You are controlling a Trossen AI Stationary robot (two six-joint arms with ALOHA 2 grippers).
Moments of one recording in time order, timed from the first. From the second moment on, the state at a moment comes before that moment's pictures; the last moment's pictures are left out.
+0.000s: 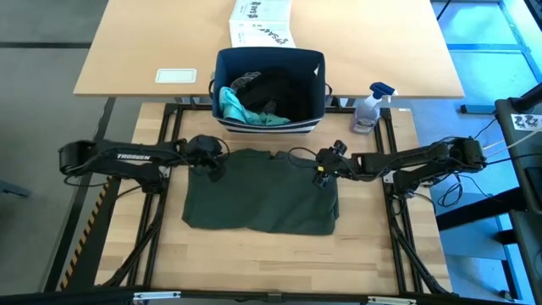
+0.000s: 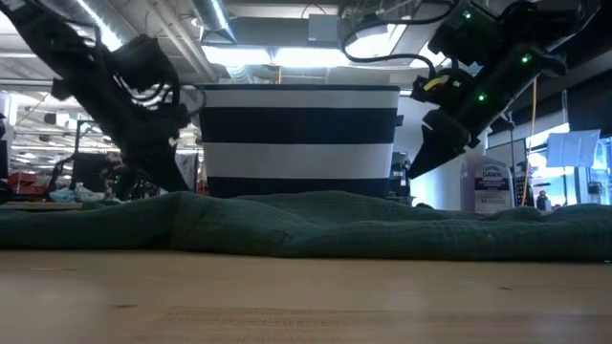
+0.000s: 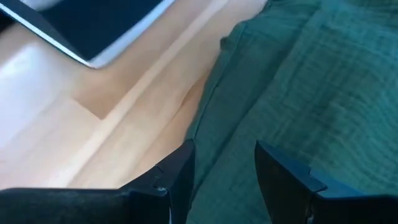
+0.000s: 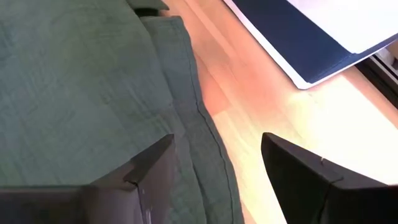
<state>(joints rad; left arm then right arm) 0.39 1.10 0.33 -0.07 -0.14 -0.20 -0.03 1.30 0.59 -0.14 0.45 0.26</state>
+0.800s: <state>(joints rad) 0.42 1.20 0.32 -0.03 -0.15 -0.05 -0.09 1.44 0.59 -0.07 0.29 0.24</state>
